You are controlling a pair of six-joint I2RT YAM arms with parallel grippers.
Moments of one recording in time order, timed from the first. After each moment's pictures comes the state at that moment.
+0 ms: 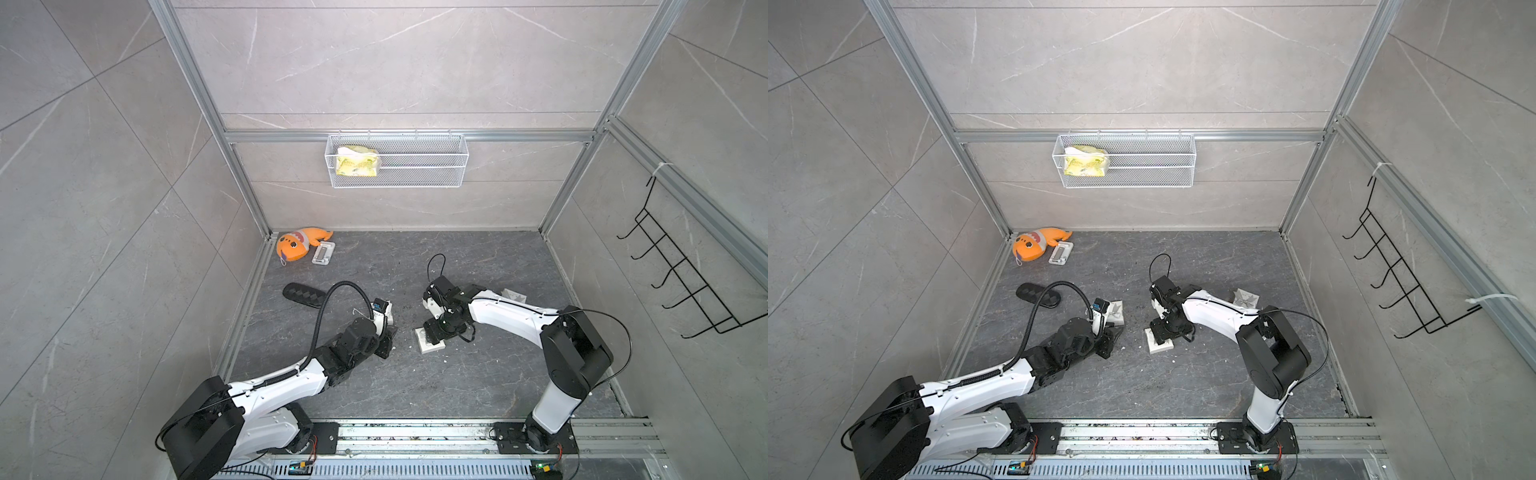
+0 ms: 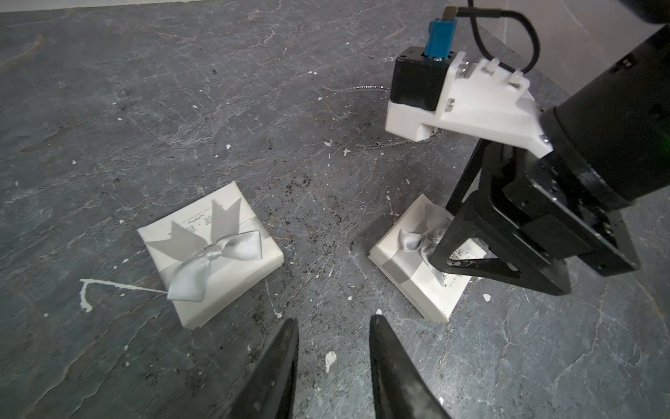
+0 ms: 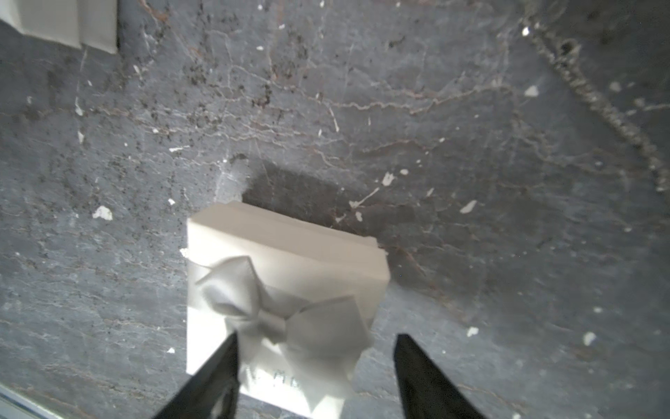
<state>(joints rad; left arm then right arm) -0.84 1.14 0.47 0.13 -0.12 -0.26 0.66 1.74 1.16 -0.77 -0.09 0.21</state>
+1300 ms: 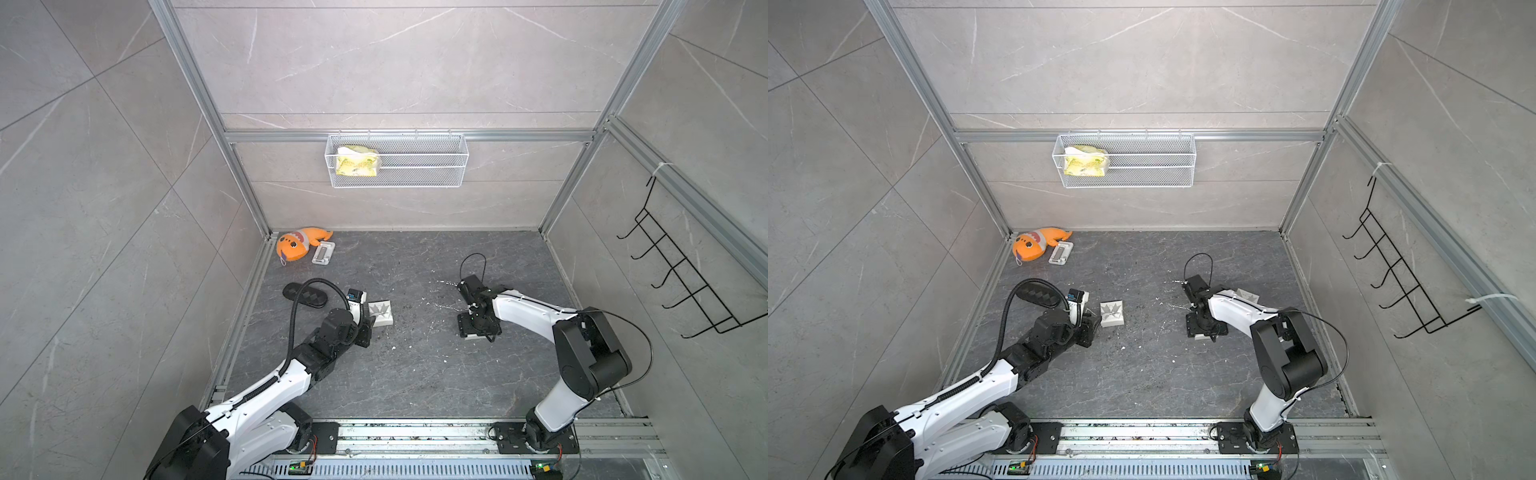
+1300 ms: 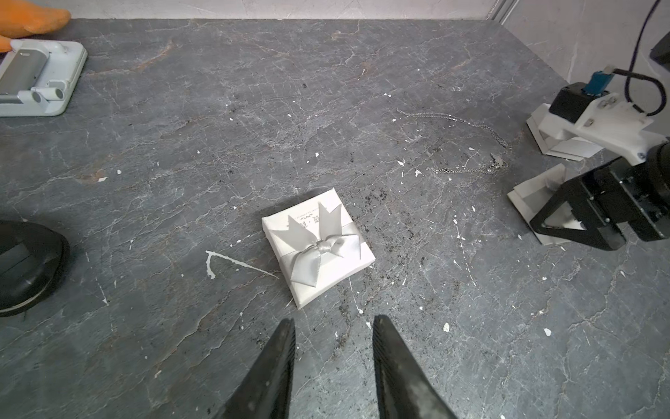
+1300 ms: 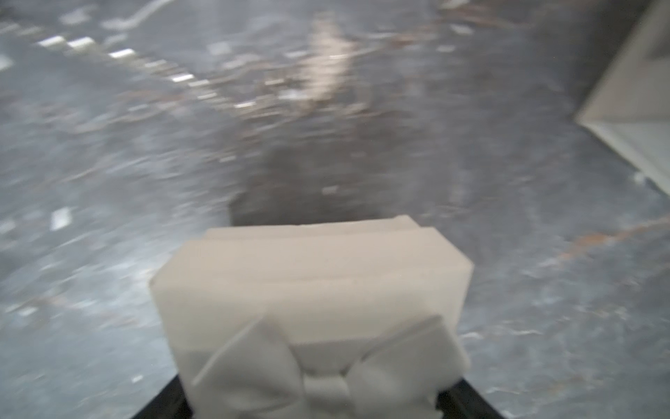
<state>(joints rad) -0.61 1.02 0.47 0.02 -0.04 -0.24 0.38 1.69 1.00 -0.77 0.15 0.36</state>
